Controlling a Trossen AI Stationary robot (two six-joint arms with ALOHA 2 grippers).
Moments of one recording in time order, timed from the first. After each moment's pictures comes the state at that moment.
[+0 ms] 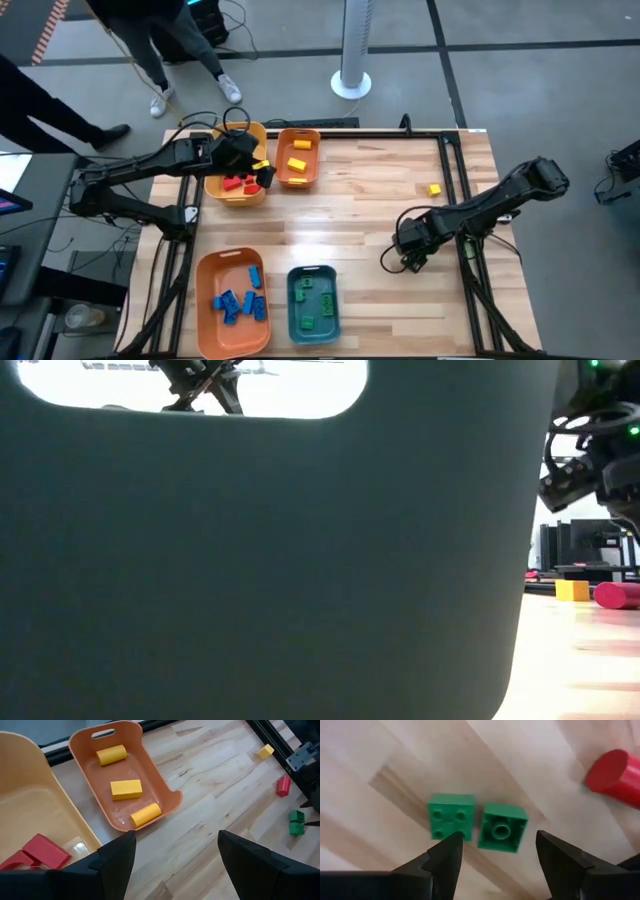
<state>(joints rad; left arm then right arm) 0.27 1.16 1.21 -0.82 -0.24 -0.68 0.33 1.33 0.72 -0.99 -0.10 1.05</state>
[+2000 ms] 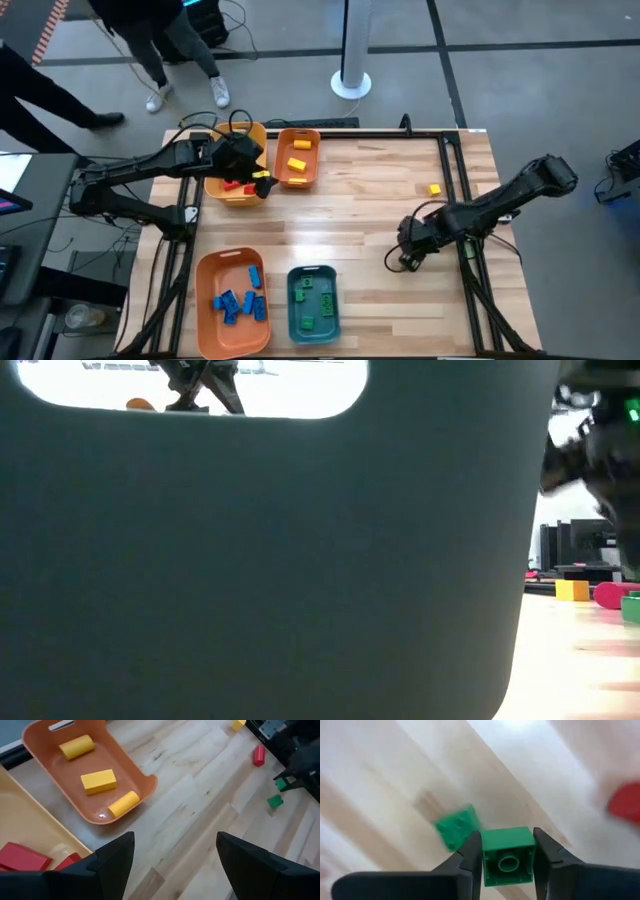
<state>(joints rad) 0.26 1.16 1.21 -0.82 -0.12 -0.56 0.35 1.22 0.65 -0.83 -0.04 1.11</state>
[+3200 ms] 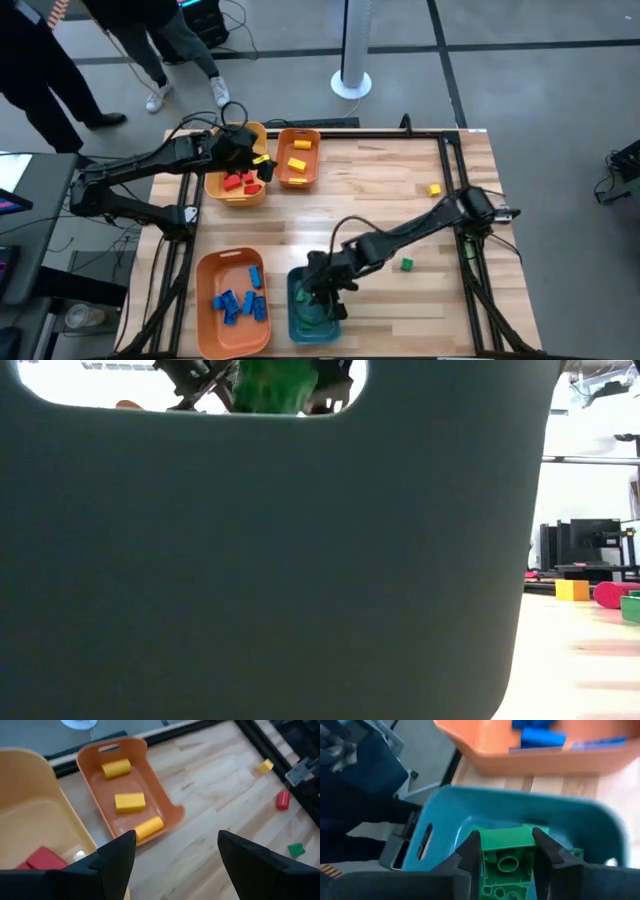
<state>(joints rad) 0.31 1.16 1.21 -0.77 -0.25 -0.66 0.35 1.97 1.60 -0.38 -0.18 0.20</state>
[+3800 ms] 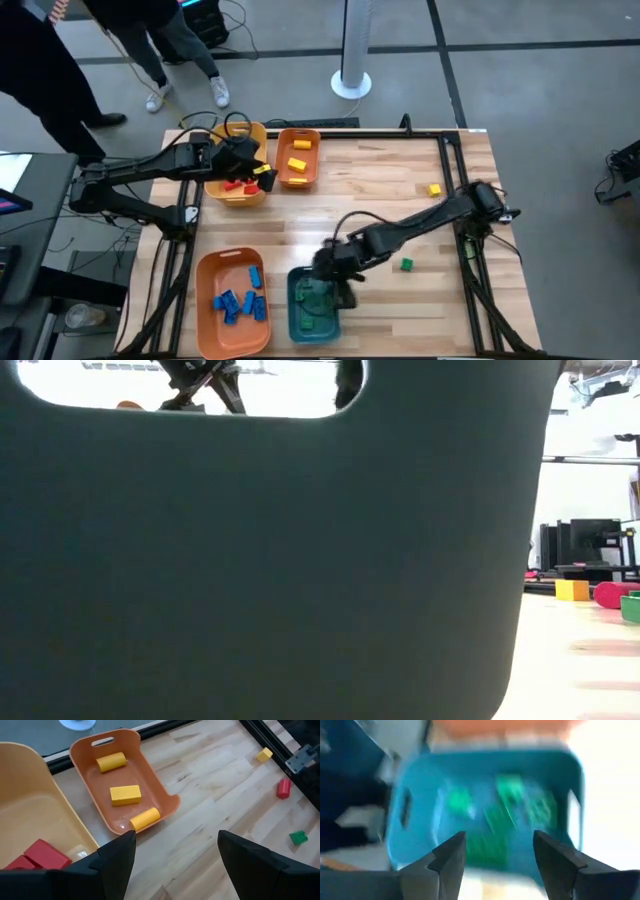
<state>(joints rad) 0.21 1.16 1.21 -0.81 -0.33 -0.69 0.34 1.93 1.61 -0.60 -0.15 0.27</state>
